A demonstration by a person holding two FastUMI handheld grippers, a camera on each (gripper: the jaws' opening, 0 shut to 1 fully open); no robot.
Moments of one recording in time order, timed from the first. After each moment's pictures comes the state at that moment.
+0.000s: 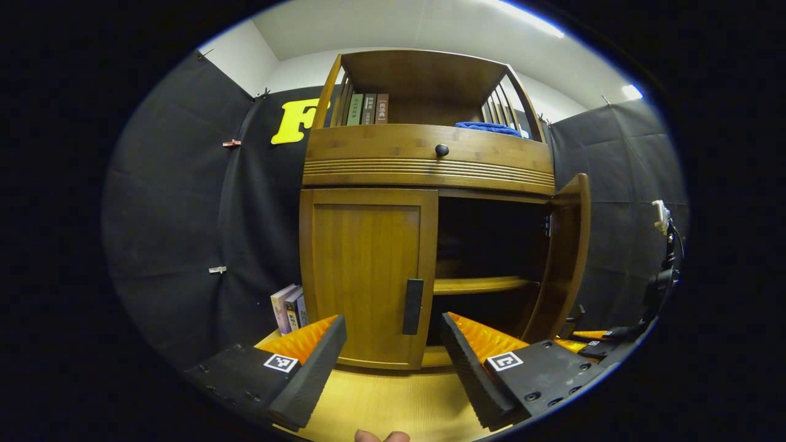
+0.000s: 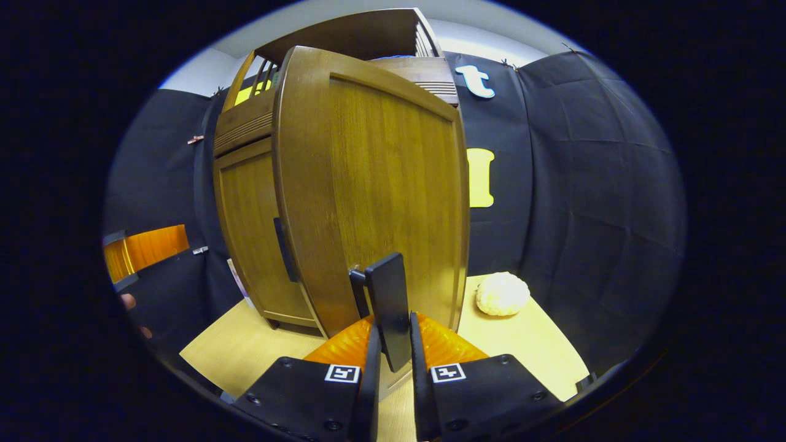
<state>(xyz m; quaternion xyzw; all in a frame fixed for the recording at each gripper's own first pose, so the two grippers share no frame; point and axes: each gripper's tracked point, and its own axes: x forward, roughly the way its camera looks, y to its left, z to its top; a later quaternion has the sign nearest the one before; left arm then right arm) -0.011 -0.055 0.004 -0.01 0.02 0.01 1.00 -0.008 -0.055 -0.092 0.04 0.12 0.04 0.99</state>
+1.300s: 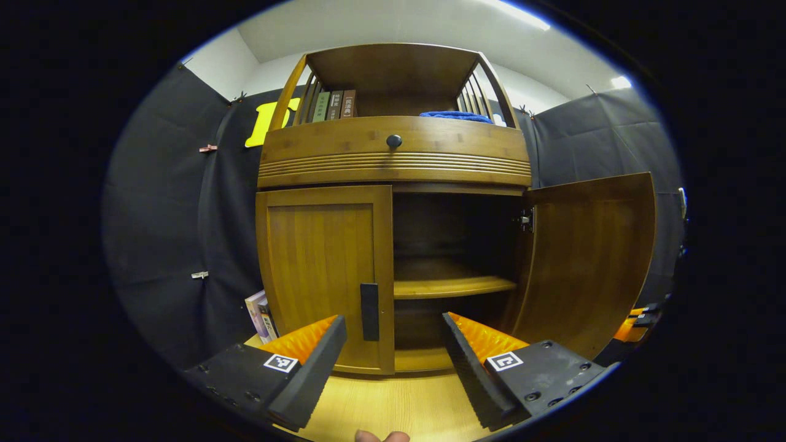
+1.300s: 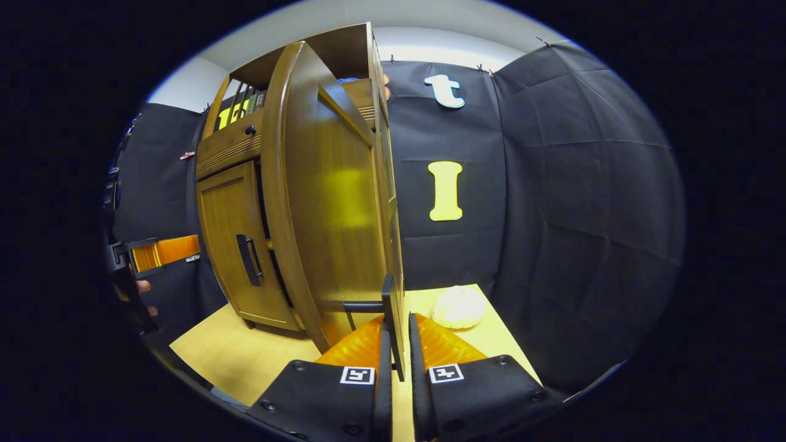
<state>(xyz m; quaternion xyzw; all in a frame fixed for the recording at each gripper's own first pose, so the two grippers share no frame) 0.023 -0.116 -0.003 0.00 0.03 -0.01 1.00 -0.020 -0.184 -0.081 0.04 0.09 0.03 0.99</state>
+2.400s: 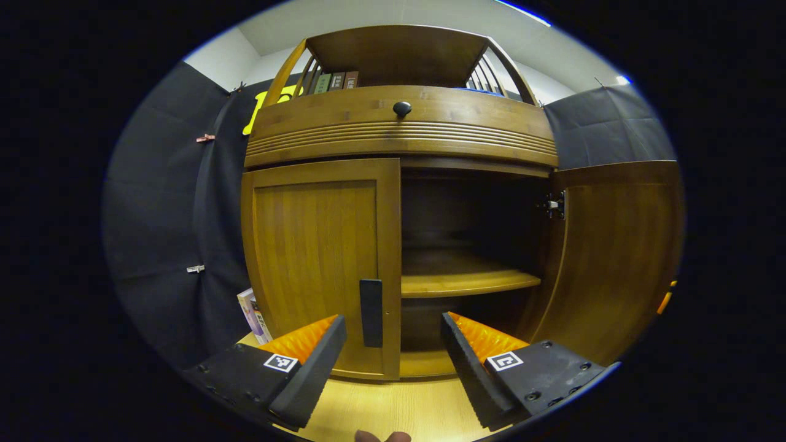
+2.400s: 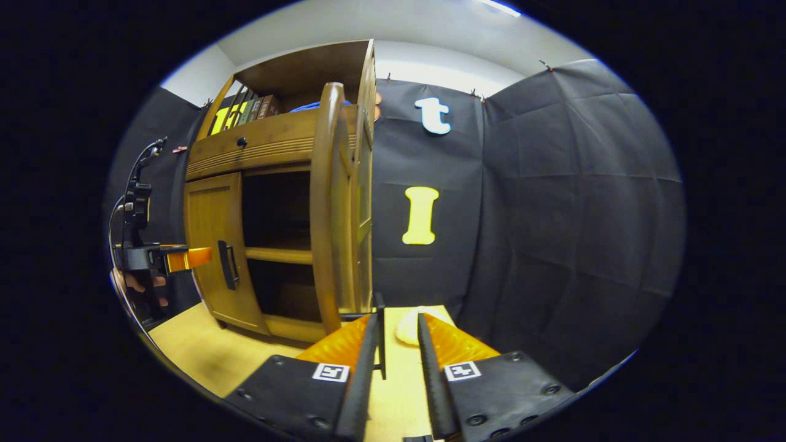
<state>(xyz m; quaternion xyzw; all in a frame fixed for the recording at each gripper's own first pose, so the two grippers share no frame) 0.092 -0.103 -0.029 0.00 0.04 0.00 1.00 -0.046 -0.242 -0.034 -0.01 0.02 -0.05 1.00</state>
